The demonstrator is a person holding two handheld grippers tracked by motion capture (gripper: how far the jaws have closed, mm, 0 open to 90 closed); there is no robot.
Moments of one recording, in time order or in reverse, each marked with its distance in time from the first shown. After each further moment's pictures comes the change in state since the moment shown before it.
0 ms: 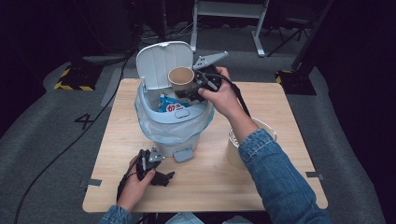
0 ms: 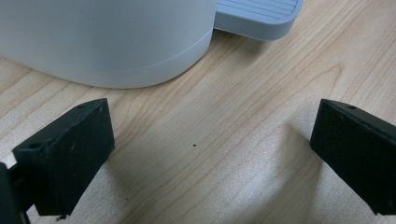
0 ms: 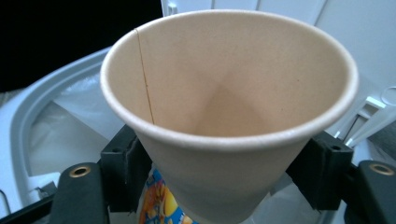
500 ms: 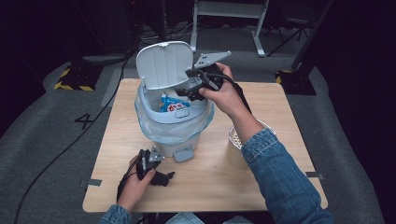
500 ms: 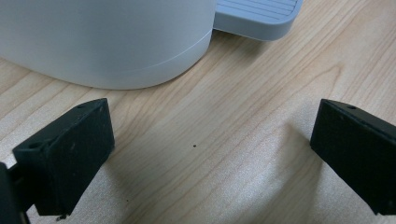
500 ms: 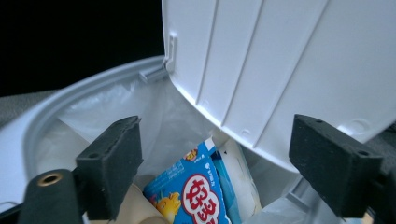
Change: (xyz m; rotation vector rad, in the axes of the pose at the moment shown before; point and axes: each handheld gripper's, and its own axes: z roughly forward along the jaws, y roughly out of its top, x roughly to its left) left arm 0.000 0.000 0.000 0.000 -0.002 0.001; right arm 0.008 0.007 -0.013 -0.081 -0.051 -0.041
